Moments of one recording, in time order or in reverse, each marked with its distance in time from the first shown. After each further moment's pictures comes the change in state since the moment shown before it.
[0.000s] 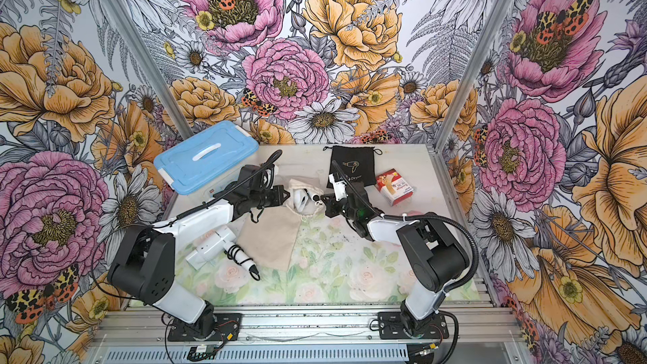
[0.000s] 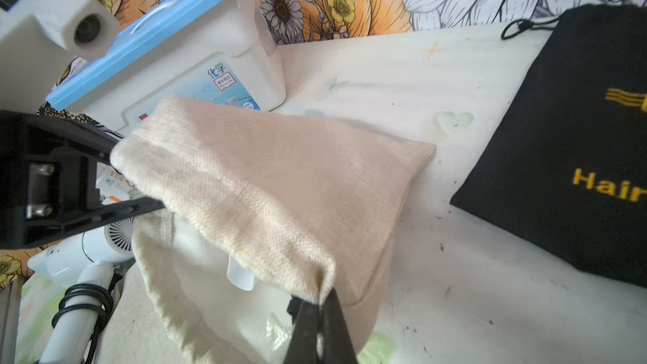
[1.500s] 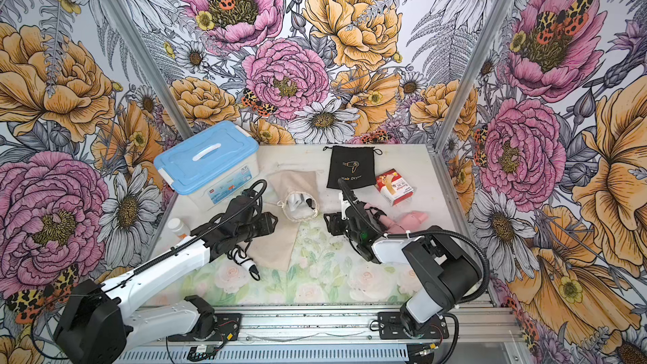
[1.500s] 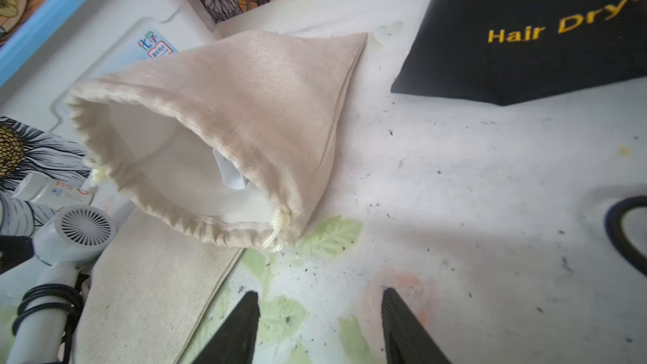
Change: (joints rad) left arm -0.147 -0.436 -0.293 -0.199 -0.343 -0.204; right arm 0.105 -0.106 -0.234 0.049 0.261 0.208
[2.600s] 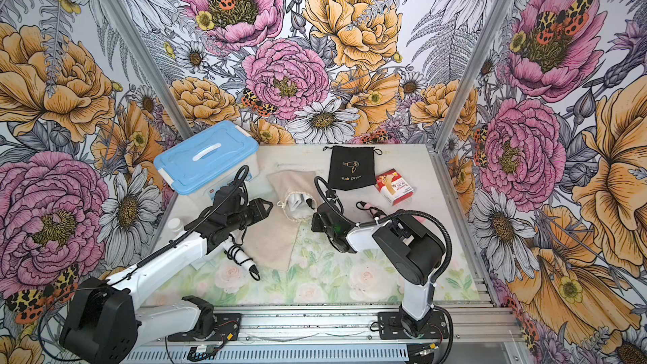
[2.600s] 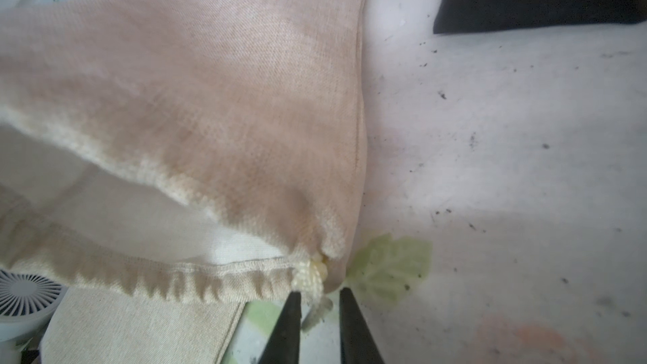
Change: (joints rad) left arm 0.182 0.040 -0.002 0.195 0.195 -0.059; right arm 0.134 0.229 0.270 -0.168 0.168 0.158
